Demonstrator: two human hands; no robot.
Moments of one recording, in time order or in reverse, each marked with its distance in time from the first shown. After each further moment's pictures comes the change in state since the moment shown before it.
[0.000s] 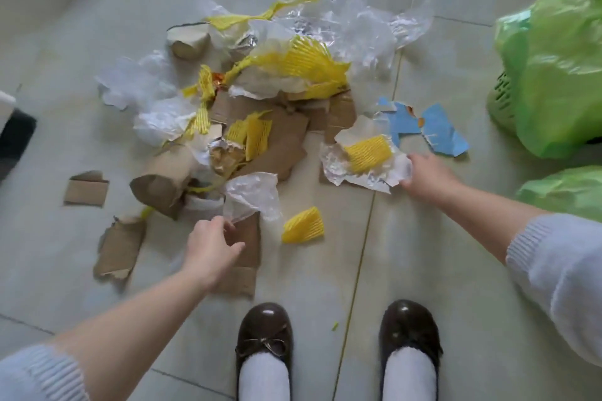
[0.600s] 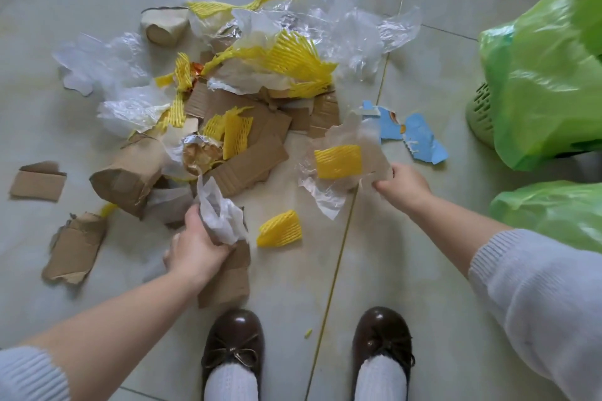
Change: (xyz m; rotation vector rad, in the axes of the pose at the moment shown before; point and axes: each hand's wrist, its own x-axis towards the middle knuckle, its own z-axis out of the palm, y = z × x) left_hand 0.013 0.003 0.028 -0.224 0.031 -0.080; right_hand -0.002 -0.006 0.007 0.348 0.032 0.049
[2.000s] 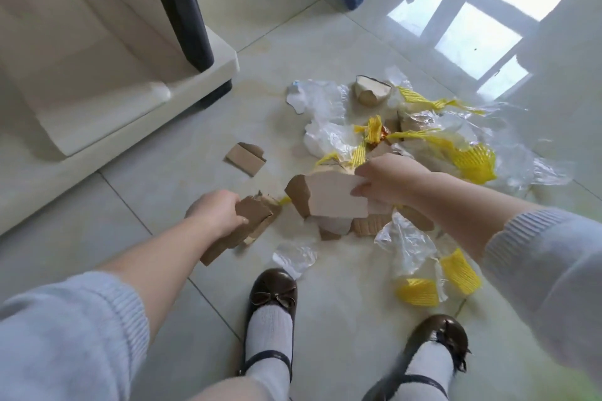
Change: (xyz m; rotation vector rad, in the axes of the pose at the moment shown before) left_hand 0.025 -0.165 -0.193 0.210 0.053 0.020; right_hand -0.142 -0.334 0.081 -1.129 -0.190 -0.844
